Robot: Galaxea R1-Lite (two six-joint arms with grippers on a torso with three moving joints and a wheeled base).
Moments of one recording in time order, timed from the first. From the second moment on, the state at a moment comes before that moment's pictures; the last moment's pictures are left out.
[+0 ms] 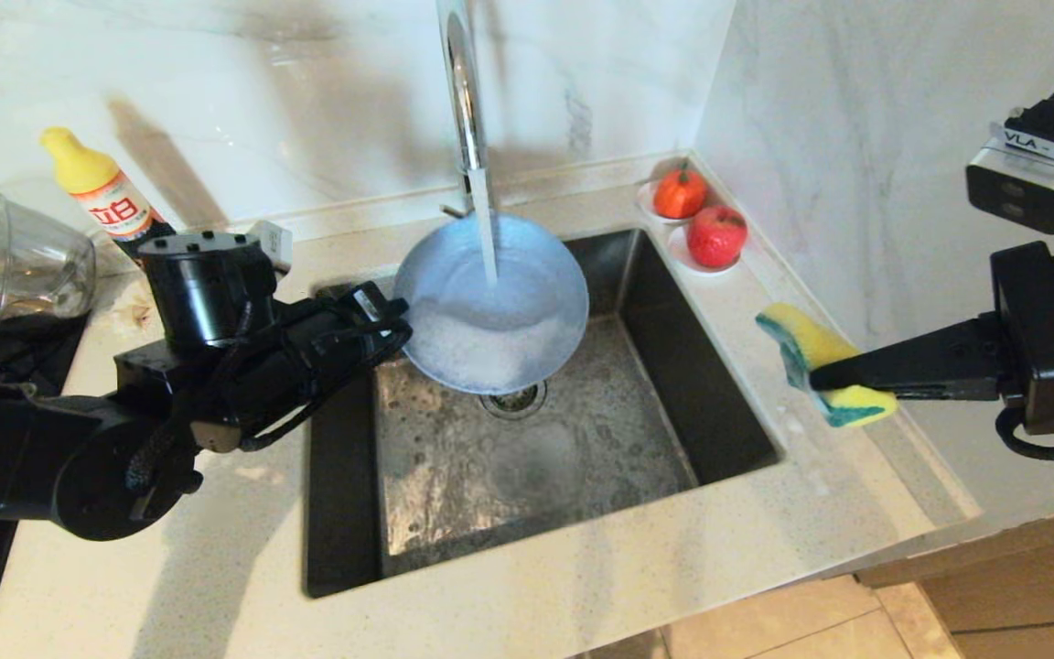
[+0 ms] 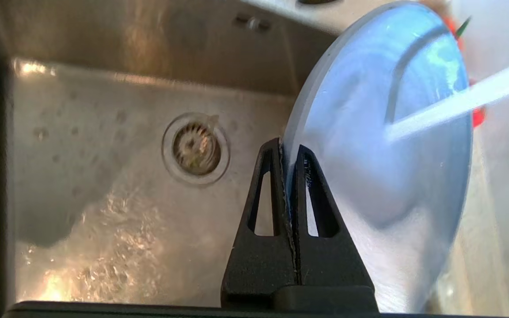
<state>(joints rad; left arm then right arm) -0.37 1.75 -0.90 -0.78 0.07 -0.59 0.48 1.35 -1.43 0.59 0.40 0.54</state>
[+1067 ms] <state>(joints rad) -0.24 1.81 -0.73 -1.32 0.29 0.08 0.46 1.32 -1.29 0.53 0.42 0.55</state>
